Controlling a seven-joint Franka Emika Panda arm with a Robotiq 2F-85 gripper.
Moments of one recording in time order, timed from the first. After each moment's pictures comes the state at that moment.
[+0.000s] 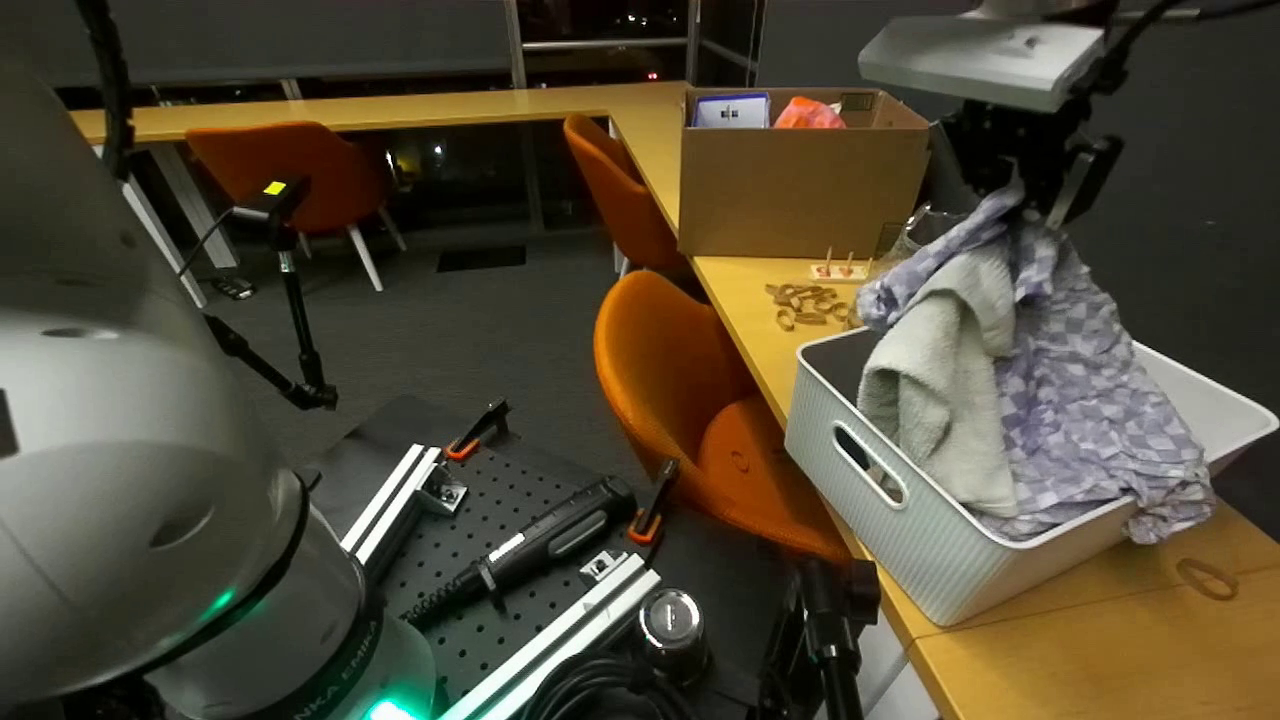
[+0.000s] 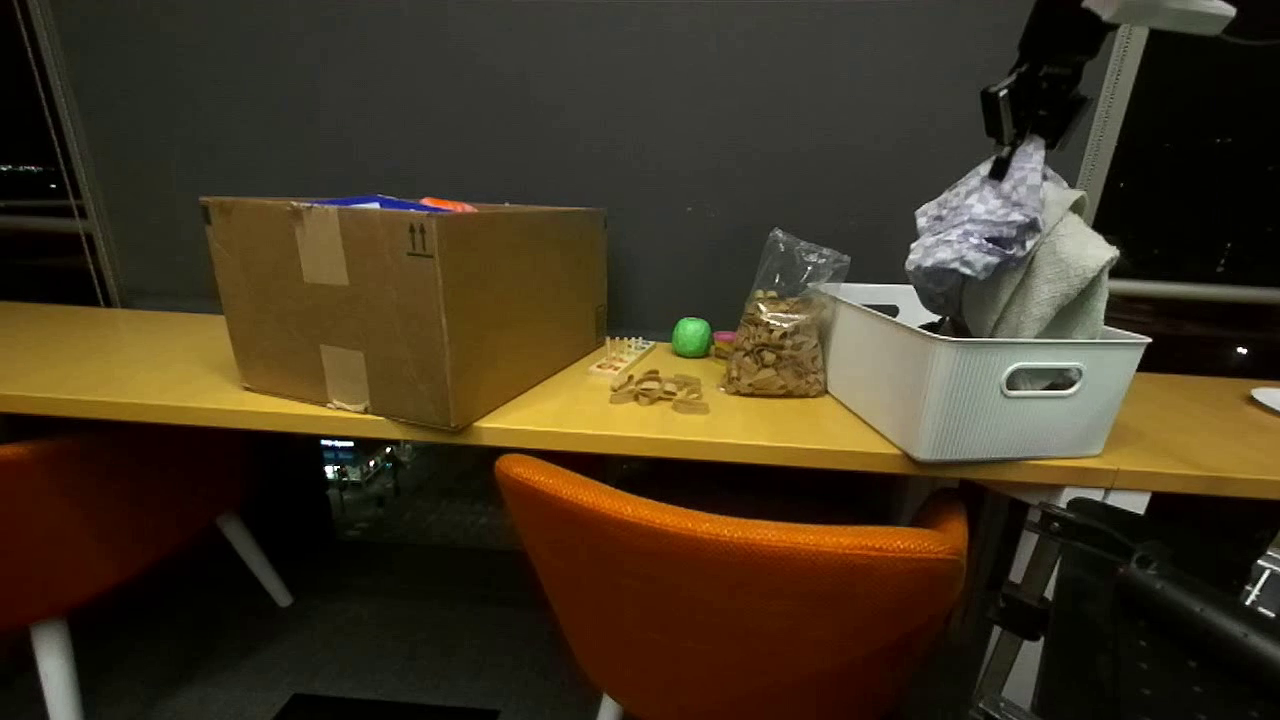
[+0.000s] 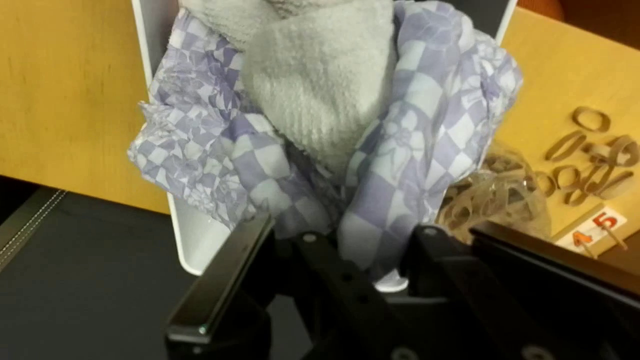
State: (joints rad) arm -0.30 -0.02 -0.30 -2.13 -0.08 2.40 0.02
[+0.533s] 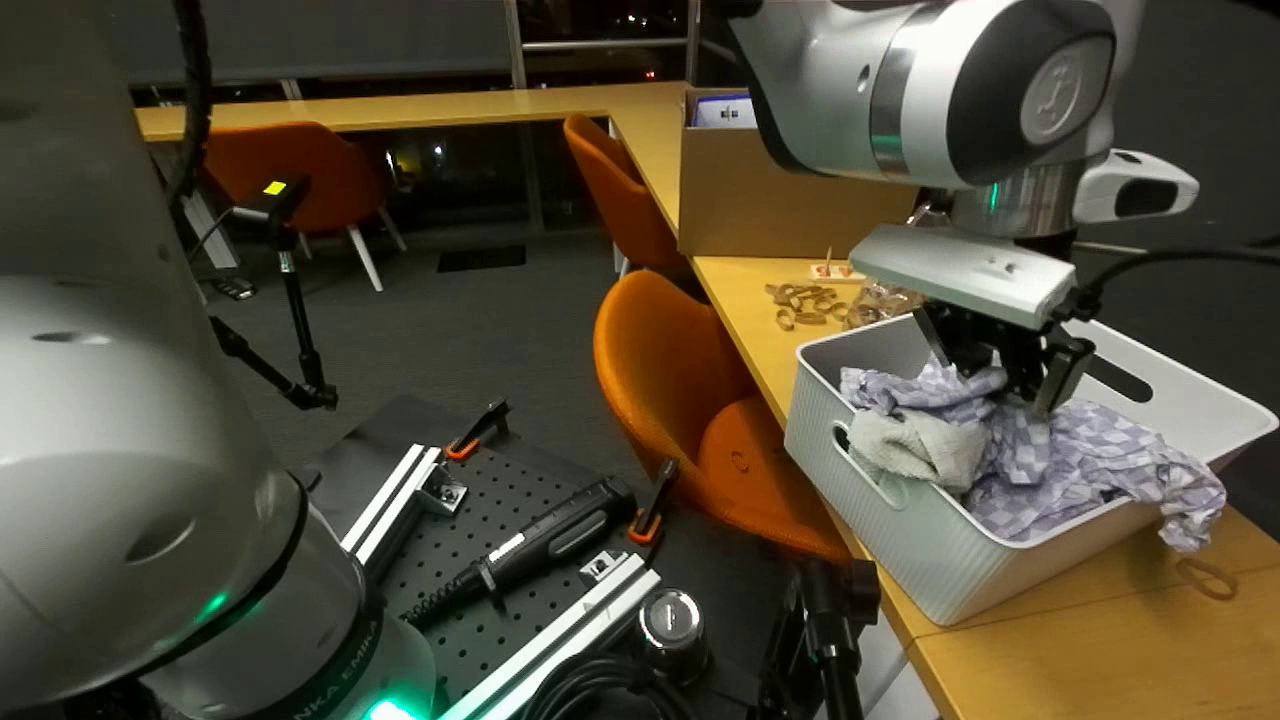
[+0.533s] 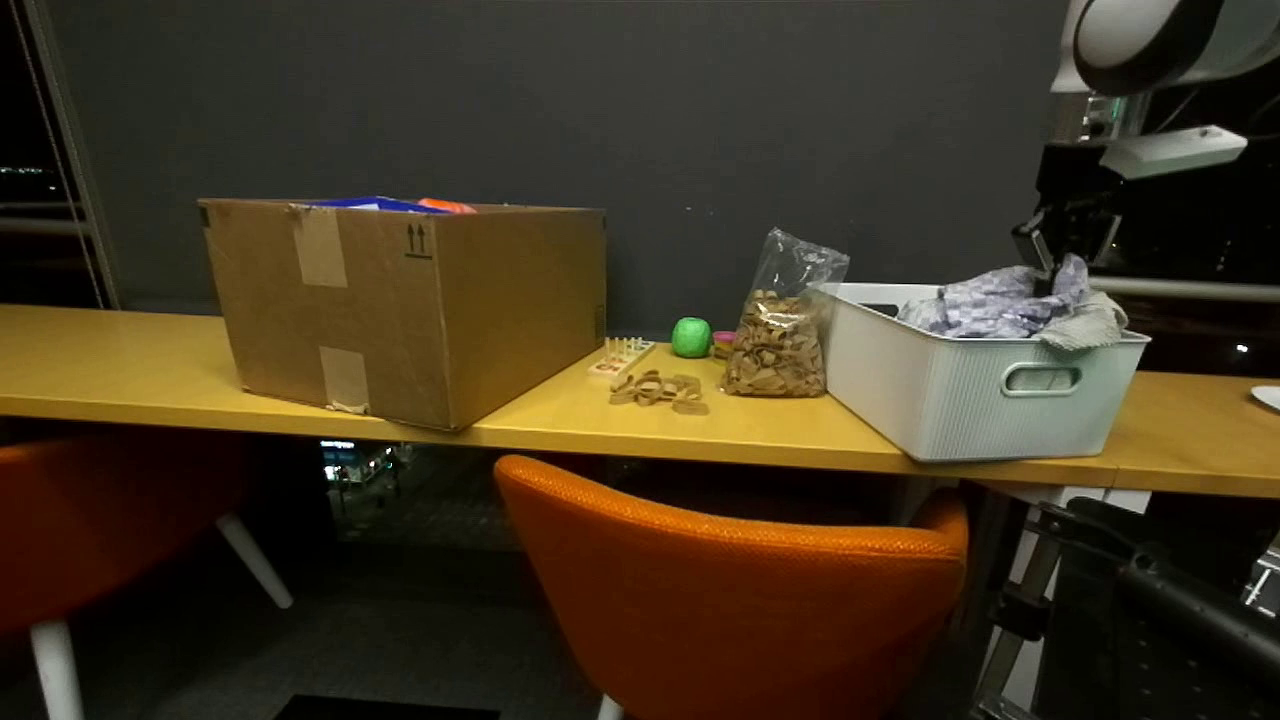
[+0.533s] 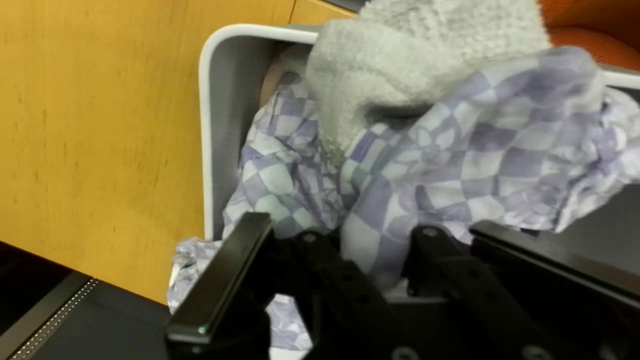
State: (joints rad) arm -0.34 0.16 -0.35 -2.24 -0.22 2.54 0.03
